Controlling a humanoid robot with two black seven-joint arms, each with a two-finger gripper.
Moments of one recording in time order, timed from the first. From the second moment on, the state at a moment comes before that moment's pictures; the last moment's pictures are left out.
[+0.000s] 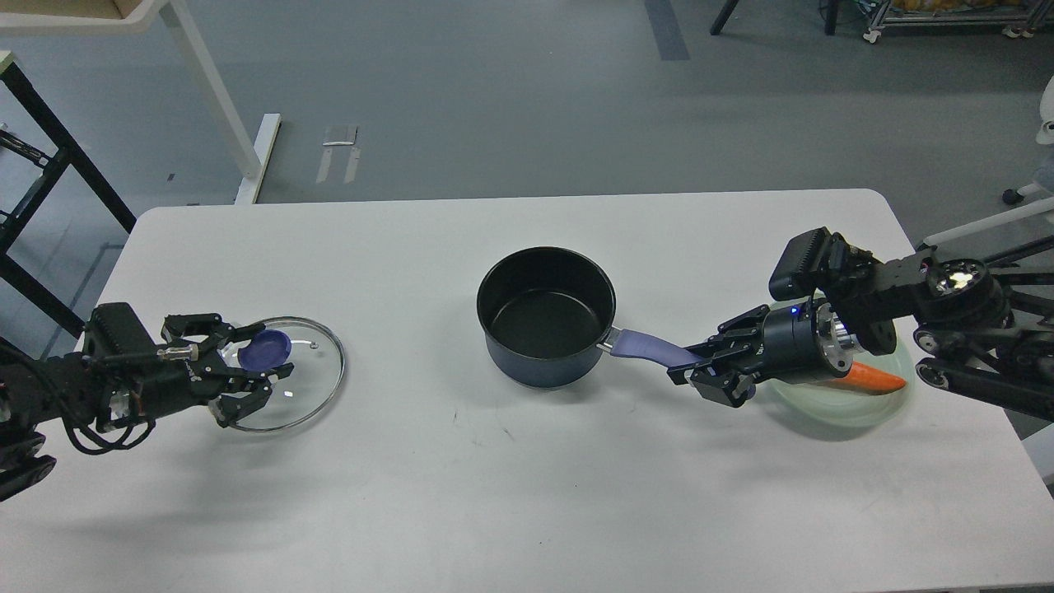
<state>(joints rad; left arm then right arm) -0.76 0.78 0.08 -0.85 1.91 0.49 -0.49 1.27 -0.68 -0.37 1.27 -1.64 0.12 0.49</state>
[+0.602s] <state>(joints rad) -0.87 0.90 0.00 -1.18 1.28 0.23 -0.49 1.27 -0.68 -0.37 1.27 -1.64 0.12 0.49</state>
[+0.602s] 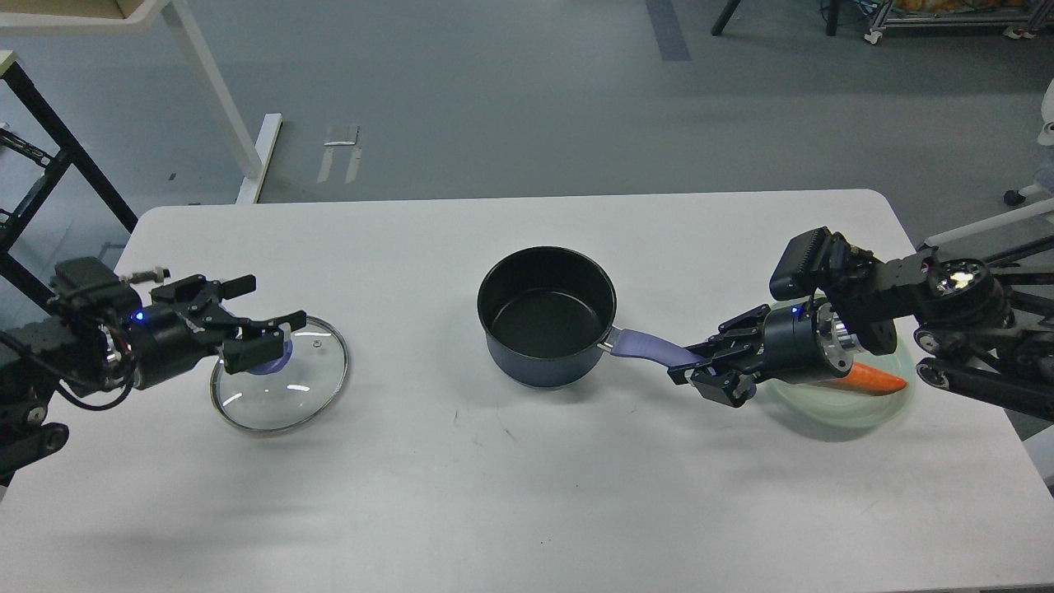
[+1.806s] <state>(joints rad) -0.89 0.74 -0.21 -1.06 0.24 -0.07 -0.49 1.20 -0.94 -0.09 1.29 -0.36 -0.05 0.49</state>
